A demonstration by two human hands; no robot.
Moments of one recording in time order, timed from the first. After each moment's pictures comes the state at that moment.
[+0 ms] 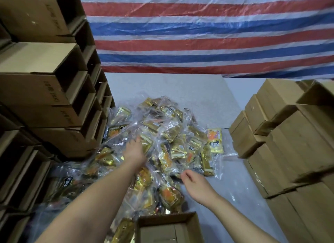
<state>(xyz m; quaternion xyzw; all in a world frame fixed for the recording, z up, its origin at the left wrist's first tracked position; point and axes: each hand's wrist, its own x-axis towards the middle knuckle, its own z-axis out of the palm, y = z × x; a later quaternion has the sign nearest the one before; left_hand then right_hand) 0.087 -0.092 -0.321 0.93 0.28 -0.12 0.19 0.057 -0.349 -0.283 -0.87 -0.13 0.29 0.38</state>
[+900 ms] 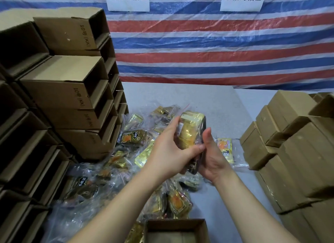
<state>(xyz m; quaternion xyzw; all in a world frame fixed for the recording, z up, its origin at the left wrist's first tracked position) 0.007 -0.182 -0.113 0.82 0.08 0.12 0.55 0.077 -0.295 -0.147 -0.41 -0.14 0.36 0.83</state>
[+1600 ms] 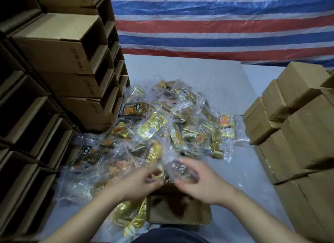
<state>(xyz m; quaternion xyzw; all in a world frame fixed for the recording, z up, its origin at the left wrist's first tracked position) -0.100 -0.137 -0.242 0.90 0.05 -0.24 0.36 -0.017 -0.347 -0.201 -0.75 -0.34 0.32 0.47</state>
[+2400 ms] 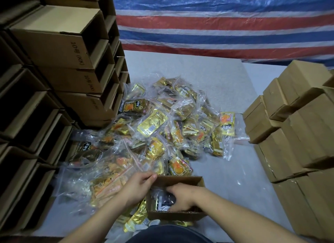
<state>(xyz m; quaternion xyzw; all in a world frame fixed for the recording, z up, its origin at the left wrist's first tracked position) -0.120 -0.143 -0.316 0.81 0.21 -0.14 0.53 -0.021 -0.315 -0.321 -0.77 -0.39 0.51 0.01</state>
